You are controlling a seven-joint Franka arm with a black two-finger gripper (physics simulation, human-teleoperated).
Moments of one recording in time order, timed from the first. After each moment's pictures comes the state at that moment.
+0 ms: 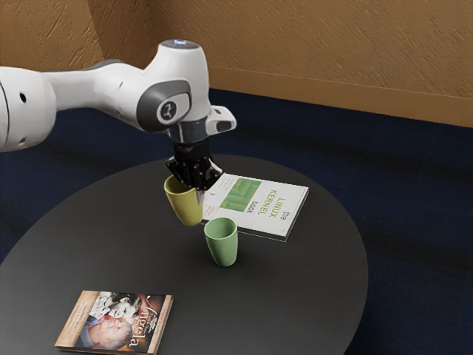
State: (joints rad) arm -0.39 0.14 0.19 -1.82 0.02 1.91 -0.28
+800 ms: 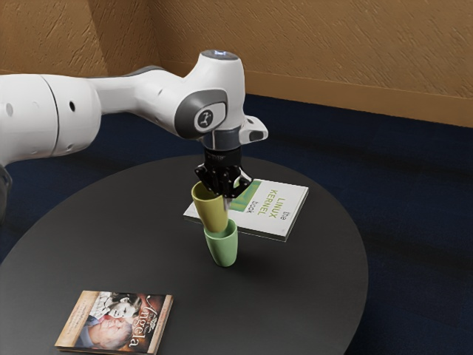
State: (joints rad) arm -0.39 0.31 0.15 -1.66 0.01 1.87 -0.33
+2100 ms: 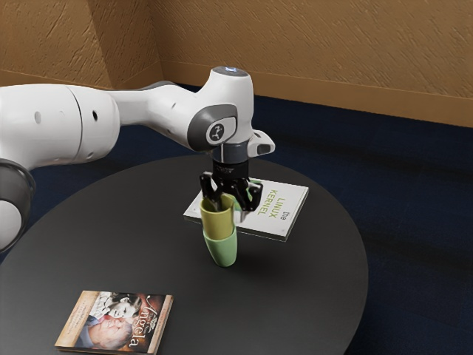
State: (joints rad) arm -0.40 0.39 0.15 -1.63 -0.02 1.89 -0.34
